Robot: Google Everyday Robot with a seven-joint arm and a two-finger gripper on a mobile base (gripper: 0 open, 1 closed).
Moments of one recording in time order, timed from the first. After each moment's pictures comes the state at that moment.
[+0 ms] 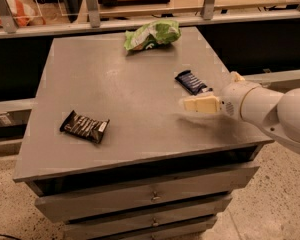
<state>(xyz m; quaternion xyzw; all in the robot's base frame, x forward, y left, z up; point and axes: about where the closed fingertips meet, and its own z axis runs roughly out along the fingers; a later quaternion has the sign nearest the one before) 0.596 -0.179 0.848 -0.23 0.78 0.11 0.56</state>
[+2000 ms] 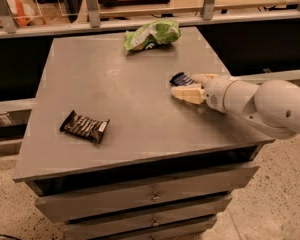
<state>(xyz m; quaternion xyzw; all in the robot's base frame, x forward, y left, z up) 0.645 -0.154 0.826 -0.25 0.77 0.13 0.57</state>
